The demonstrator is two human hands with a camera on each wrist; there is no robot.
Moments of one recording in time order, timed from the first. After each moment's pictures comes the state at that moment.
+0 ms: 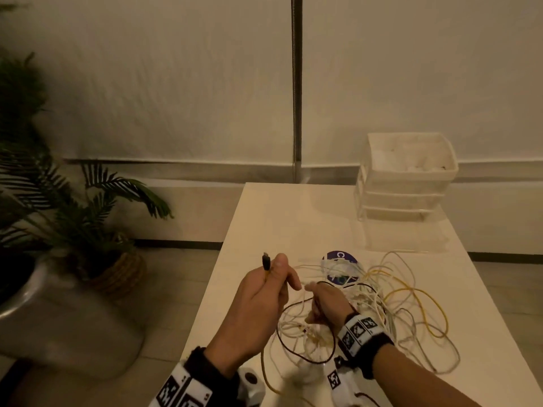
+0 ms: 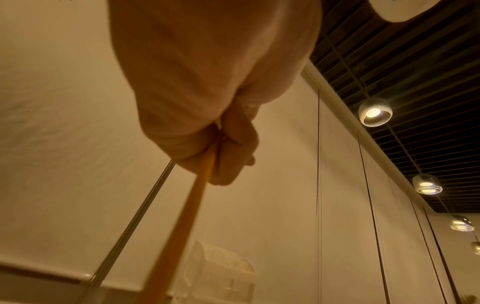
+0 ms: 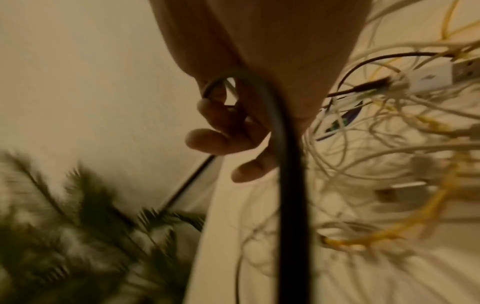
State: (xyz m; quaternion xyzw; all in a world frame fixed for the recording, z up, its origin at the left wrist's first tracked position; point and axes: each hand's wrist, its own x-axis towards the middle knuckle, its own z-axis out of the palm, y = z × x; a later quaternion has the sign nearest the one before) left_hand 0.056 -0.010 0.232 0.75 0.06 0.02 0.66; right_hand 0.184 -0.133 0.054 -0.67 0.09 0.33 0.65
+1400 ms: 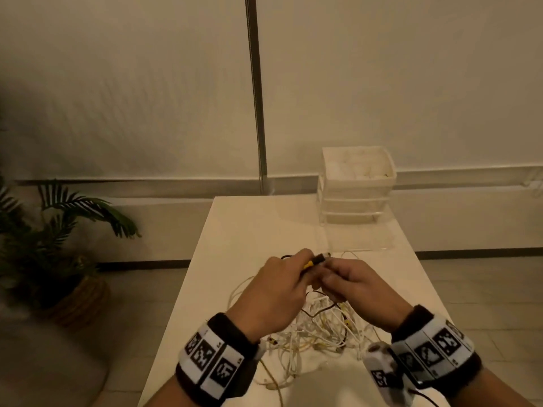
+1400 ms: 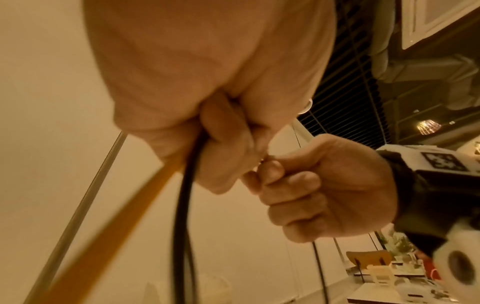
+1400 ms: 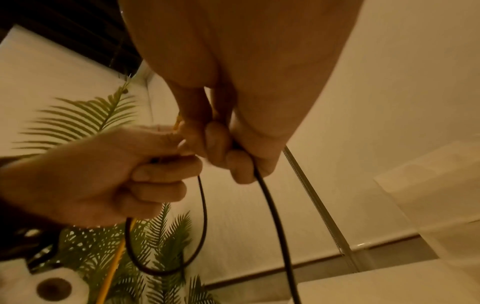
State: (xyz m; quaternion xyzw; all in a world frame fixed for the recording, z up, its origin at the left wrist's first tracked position) left_hand 0.081 -0.070 0.241 0.93 -0.14 0.05 0.35; right_hand 0.125 -0.246 0.220 -0.77 -0.27 0.16 0.56
